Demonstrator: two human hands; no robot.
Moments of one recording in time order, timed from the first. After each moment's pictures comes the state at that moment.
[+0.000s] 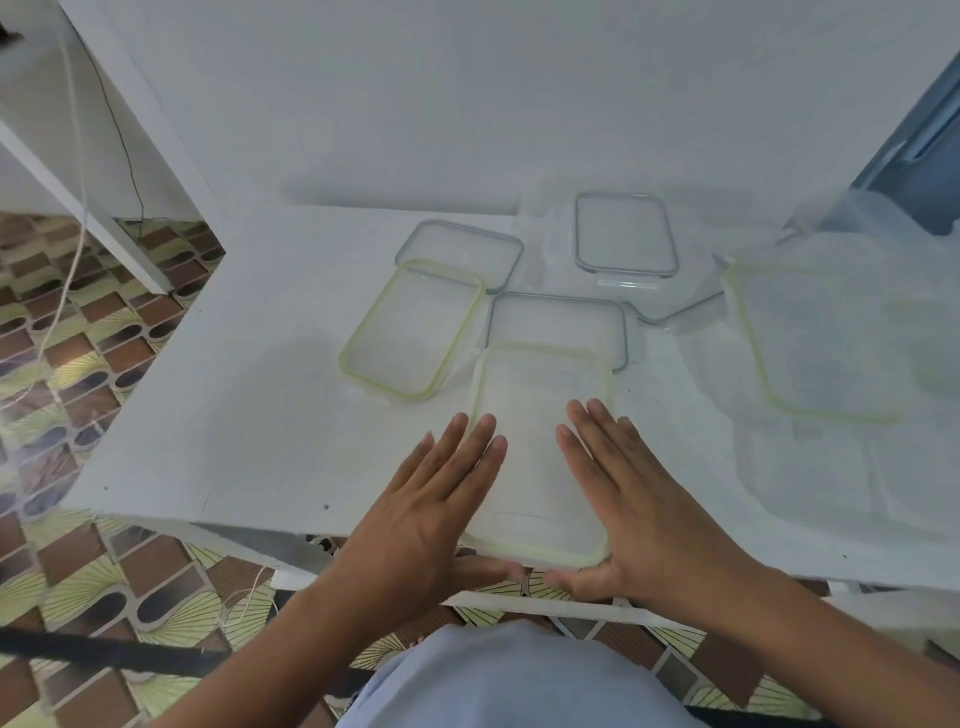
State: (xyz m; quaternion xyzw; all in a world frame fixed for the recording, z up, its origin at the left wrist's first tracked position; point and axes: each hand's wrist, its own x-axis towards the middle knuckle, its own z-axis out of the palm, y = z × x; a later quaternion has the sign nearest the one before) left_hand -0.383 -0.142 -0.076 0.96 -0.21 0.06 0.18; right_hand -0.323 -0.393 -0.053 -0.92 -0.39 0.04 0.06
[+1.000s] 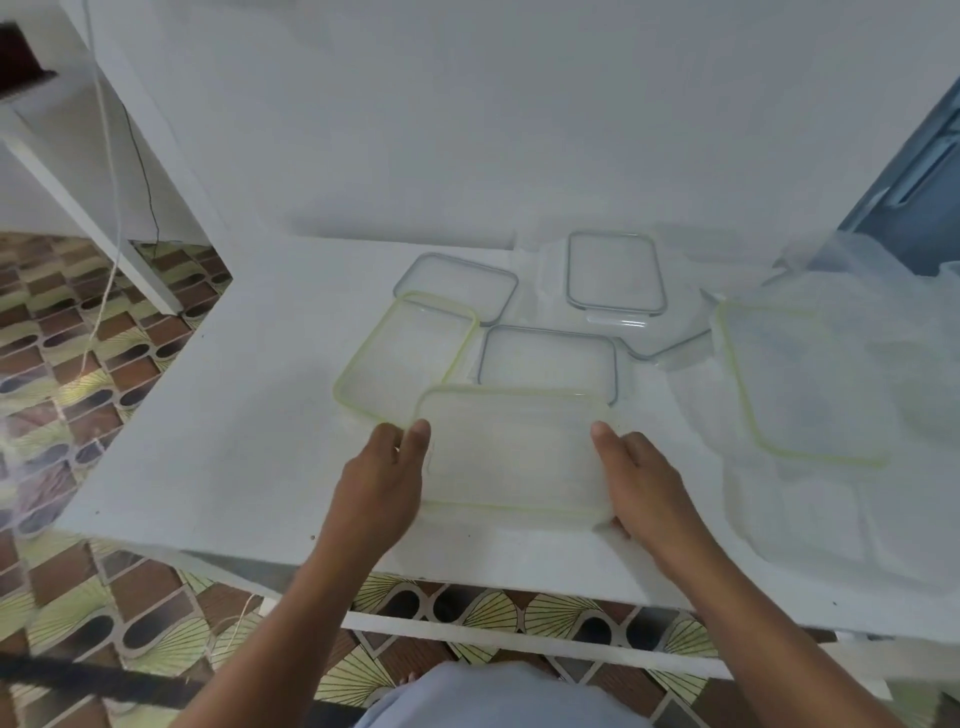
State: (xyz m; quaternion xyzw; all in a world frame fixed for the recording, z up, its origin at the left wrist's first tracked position) left_hand -0.329 -0.144 -0.045 0.86 0.28 -0.01 0.44; right_hand -0.273 -0.383 -0.047 -0.88 0.07 0.16 0.45
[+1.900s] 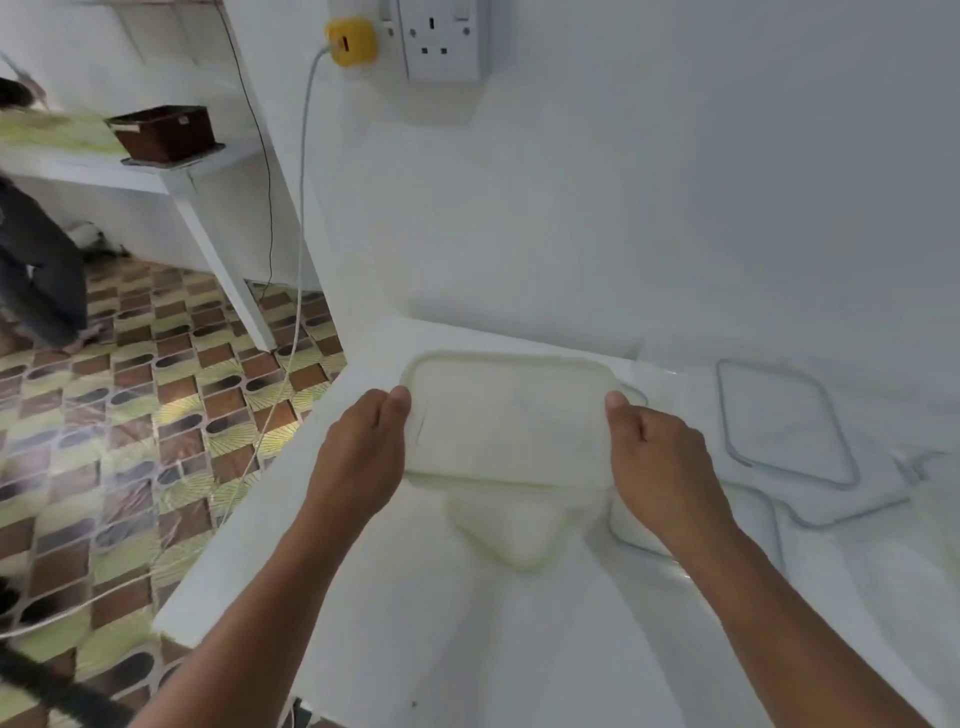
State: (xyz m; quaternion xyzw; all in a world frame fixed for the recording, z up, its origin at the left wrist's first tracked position) left_hand -0.251 0.015 0.010 0.81 0.30 0.20 0.47; right_hand -0.161 -0.223 0.023 -0.92 -0.09 0.01 0.38
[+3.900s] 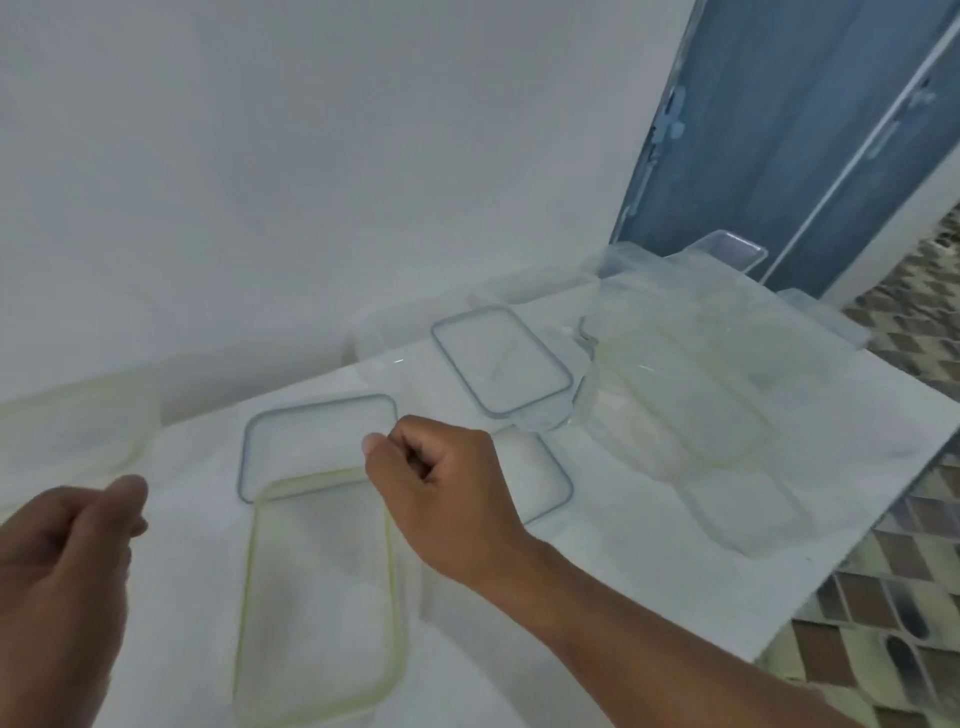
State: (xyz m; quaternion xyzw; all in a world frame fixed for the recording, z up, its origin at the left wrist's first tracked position) left_hand -0.091 0.094 -0.060 0.78 0.19 0.05 0.59; right_hand -0.166 -0.201 0.020 -0.80 -0.01 -0.16 0.58
